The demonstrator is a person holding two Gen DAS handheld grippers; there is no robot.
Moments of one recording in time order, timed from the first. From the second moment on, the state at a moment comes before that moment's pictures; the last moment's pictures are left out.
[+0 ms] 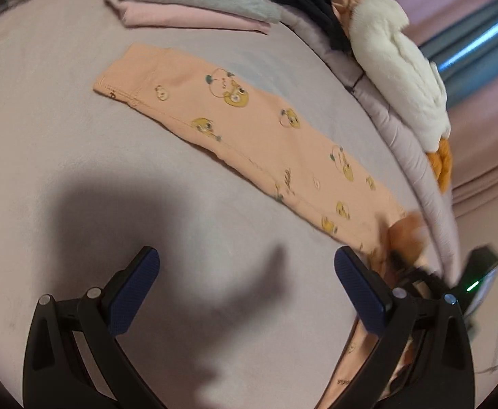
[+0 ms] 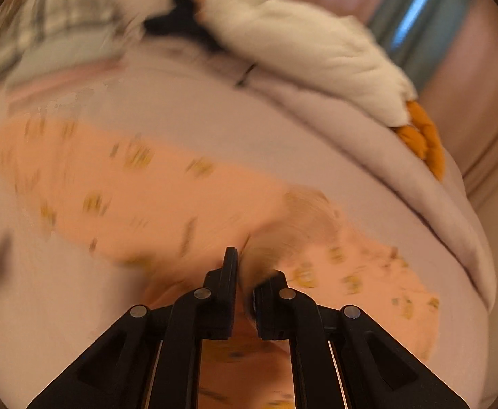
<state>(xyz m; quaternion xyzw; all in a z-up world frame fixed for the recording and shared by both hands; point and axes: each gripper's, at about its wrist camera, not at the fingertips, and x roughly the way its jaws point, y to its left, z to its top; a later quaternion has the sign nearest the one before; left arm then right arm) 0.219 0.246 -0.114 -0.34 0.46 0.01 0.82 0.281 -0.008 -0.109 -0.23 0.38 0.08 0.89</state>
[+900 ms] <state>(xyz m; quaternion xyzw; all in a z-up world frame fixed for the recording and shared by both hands) 0.280 0.325 -0.116 -0.51 0.36 0.04 0.78 0.284 -0.050 -0.104 0.03 0.43 0.25 0.87</state>
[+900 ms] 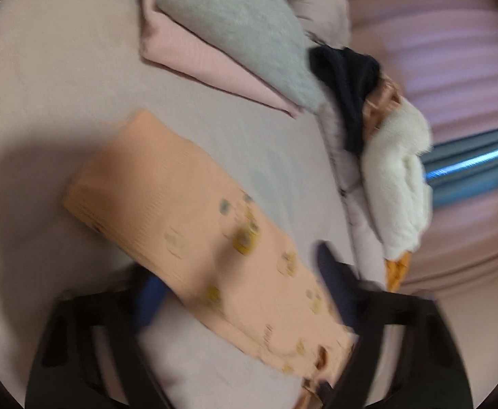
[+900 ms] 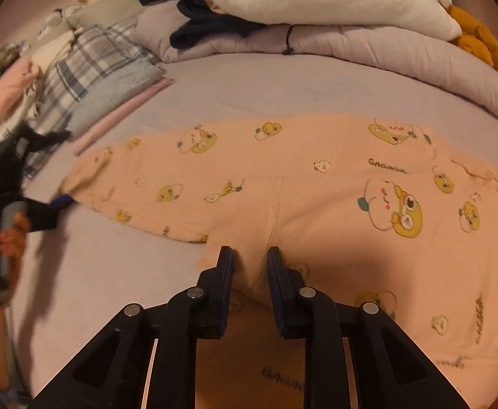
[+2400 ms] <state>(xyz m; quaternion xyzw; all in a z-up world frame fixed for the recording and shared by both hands) 0.154 -0.017 -0.093 -0.01 0.49 -0.27 0.83 0.211 -0.223 -0.092 0.13 0.37 0.21 0.89</state>
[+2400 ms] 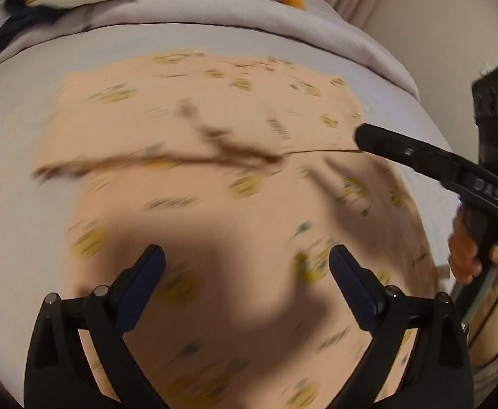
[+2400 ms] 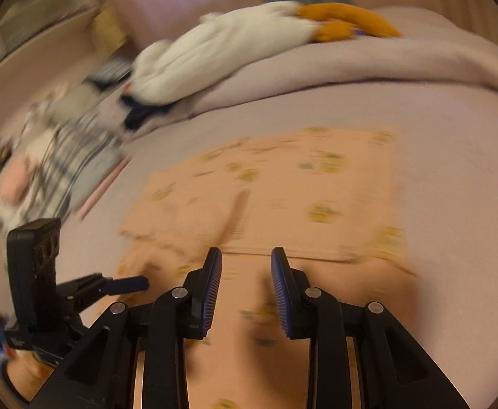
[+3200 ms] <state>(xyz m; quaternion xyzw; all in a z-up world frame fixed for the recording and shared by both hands) 0.145 0.101 -0.089 -0.12 0.47 -0.20 0.85 0.244 -0.267 -0.122 0.26 0.35 0.17 0.89</state>
